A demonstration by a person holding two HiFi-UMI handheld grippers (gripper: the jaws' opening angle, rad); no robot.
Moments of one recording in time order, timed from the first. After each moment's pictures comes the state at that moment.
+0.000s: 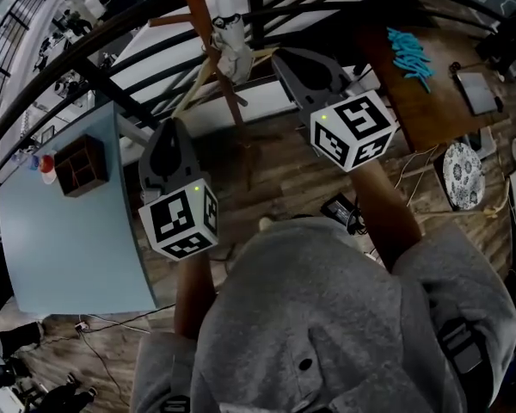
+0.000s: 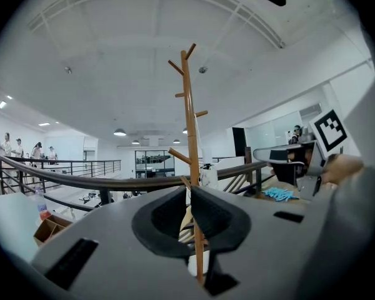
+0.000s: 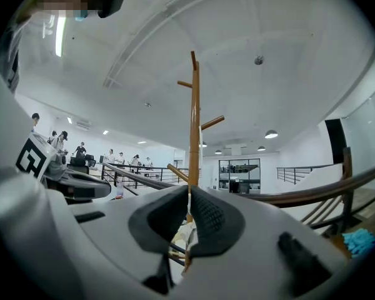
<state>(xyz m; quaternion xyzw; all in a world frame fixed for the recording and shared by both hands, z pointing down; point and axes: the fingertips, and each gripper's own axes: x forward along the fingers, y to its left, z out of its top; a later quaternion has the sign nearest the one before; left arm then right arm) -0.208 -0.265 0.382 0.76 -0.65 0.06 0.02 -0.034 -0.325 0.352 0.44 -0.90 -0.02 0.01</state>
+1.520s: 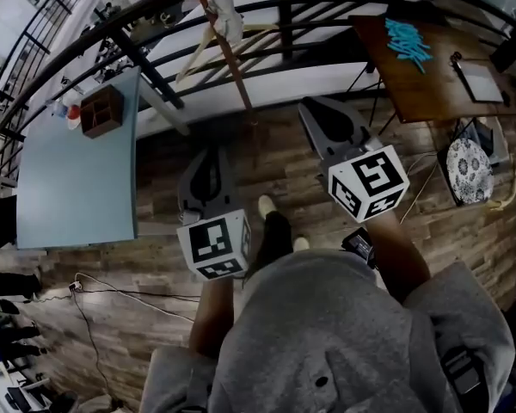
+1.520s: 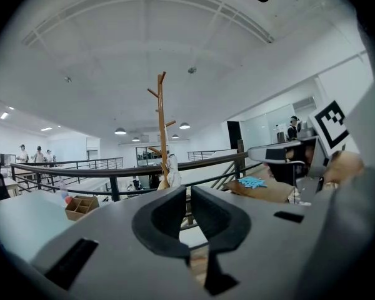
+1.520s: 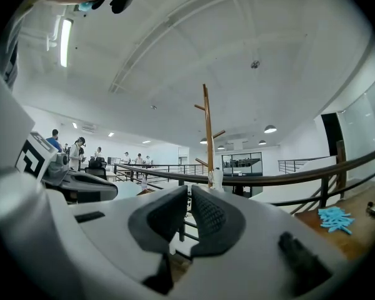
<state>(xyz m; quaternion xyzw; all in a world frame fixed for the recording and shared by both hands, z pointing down) -0.075 0.021 0.400 0.75 -0.65 0.10 0.02 0.071 -0.035 0.378 0.43 -0.90 0.01 0.02</state>
